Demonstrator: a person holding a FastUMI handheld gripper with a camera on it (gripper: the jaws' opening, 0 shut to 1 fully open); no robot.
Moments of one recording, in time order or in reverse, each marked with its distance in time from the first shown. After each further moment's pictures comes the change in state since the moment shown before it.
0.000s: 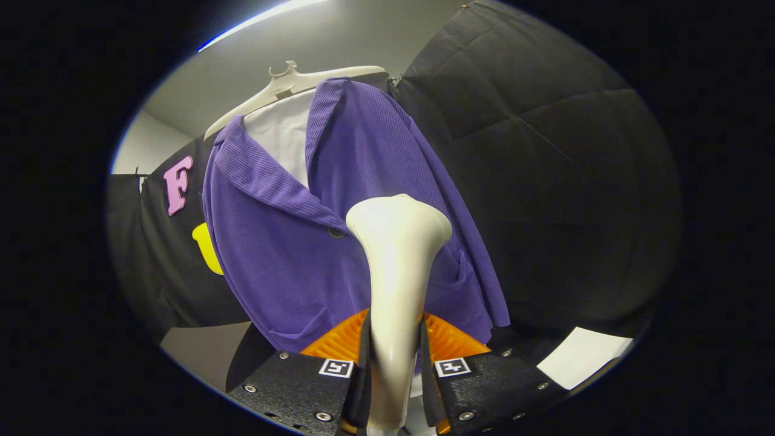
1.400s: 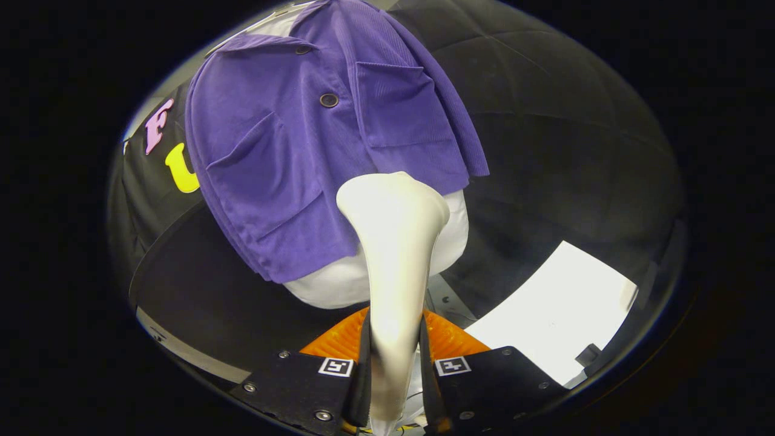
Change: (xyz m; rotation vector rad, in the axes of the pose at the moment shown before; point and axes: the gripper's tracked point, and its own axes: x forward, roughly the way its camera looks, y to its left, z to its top) arm -0.045 -0.036 -0.231 -0.015 0.362 -0.105
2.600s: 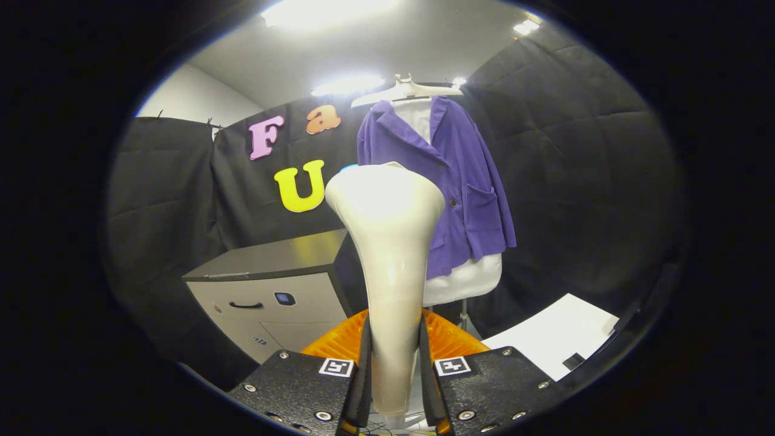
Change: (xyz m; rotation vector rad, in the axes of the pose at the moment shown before) arm -0.303 0.109 -0.031 -0.206 -0.363 0.247
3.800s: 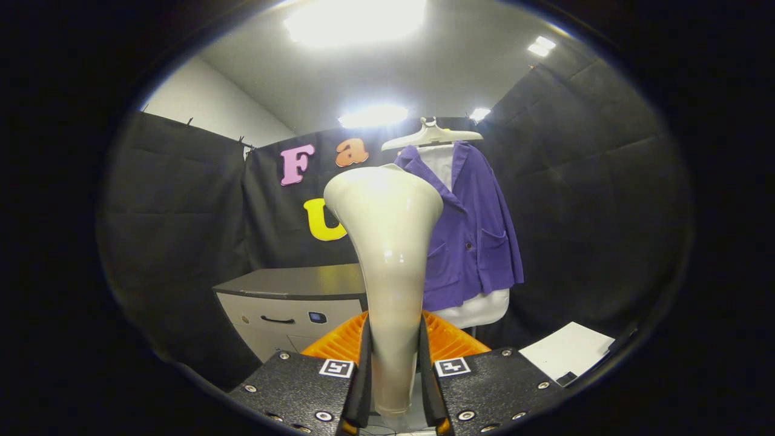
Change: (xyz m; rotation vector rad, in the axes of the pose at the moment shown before) arm -0.055 0.016 0.044 -0.038 -0.132 0.084
